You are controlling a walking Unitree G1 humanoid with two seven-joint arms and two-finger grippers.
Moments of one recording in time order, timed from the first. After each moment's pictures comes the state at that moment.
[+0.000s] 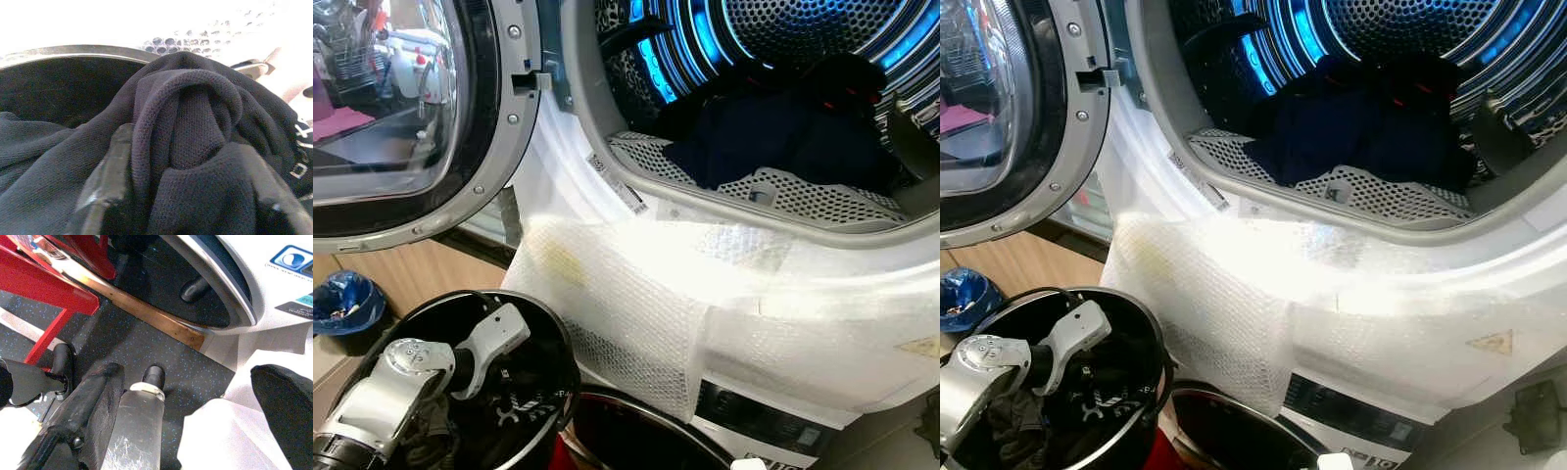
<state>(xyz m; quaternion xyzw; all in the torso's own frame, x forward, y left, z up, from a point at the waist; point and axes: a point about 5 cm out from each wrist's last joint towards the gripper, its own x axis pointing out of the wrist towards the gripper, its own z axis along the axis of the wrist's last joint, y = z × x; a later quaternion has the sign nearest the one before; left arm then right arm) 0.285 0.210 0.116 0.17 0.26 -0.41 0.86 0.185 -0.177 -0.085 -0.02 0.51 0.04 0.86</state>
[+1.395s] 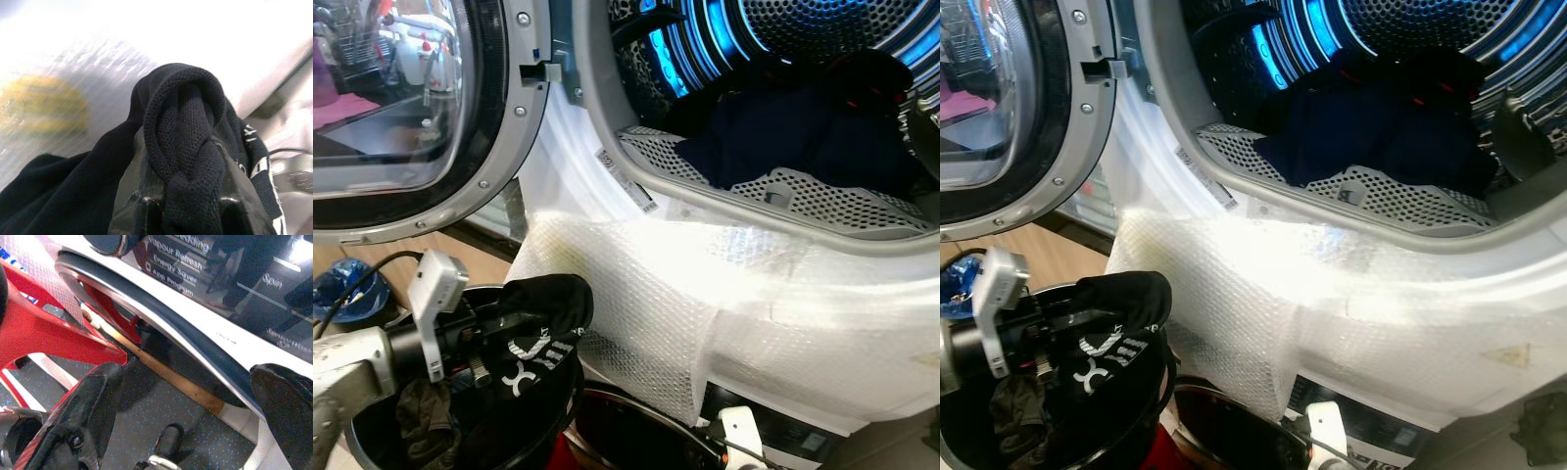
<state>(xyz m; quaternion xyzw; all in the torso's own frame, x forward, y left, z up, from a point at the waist) 0.224 0.204 0.223 -0.01 0.05 -0.47 0.88 0.234 -0.169 -0.055 0.02 0.41 0.10 0.91</state>
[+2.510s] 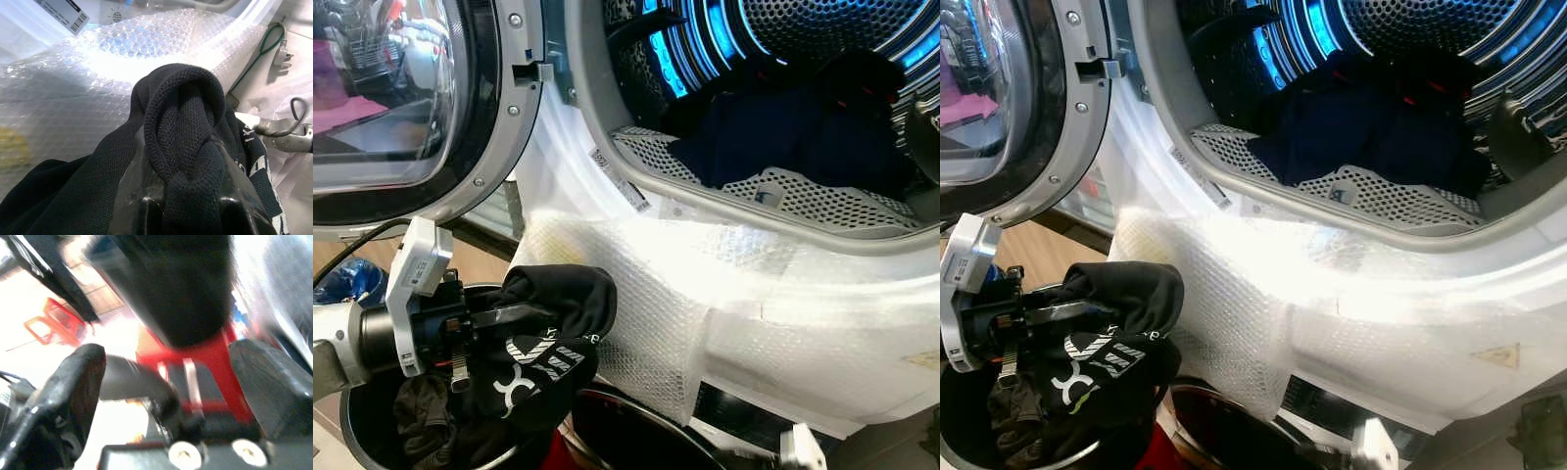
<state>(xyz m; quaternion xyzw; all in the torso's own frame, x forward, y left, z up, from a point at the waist) 0.215 0.193 0.251 -0.01 0.07 -0.54 0.84 0.189 -0.187 0.058 0.10 0.18 0.59 0.78</state>
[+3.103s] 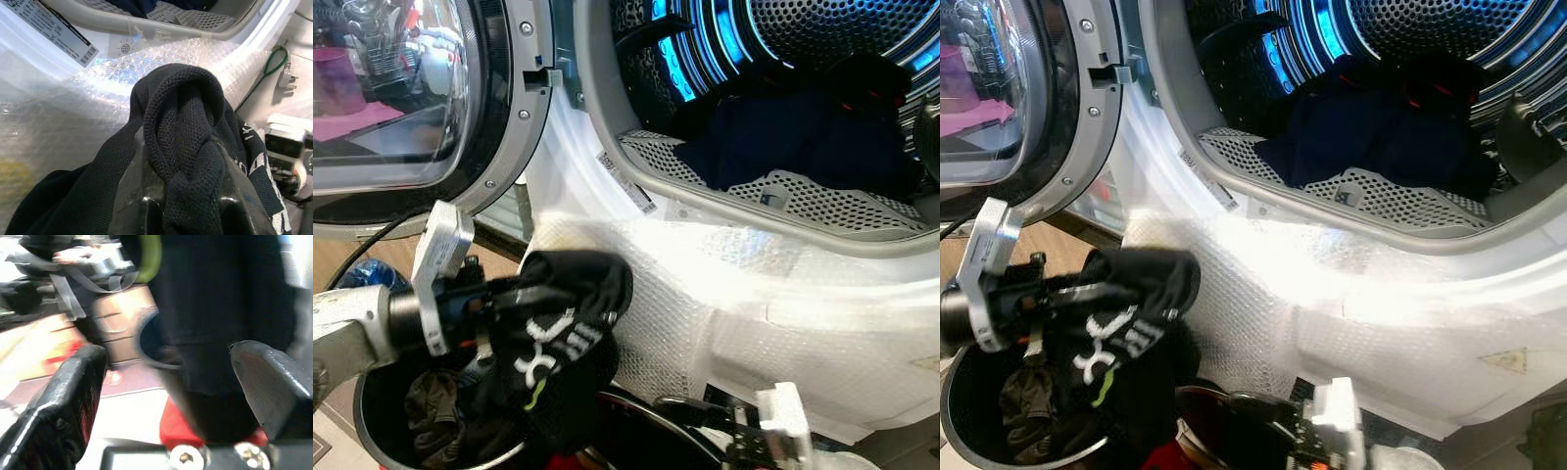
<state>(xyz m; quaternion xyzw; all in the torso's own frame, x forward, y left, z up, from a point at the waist) 0.232 0.182 0.256 -0.03 0.04 -0.54 0.84 0.191 -0.123 0.115 0.12 0.09 0.59 0.79</state>
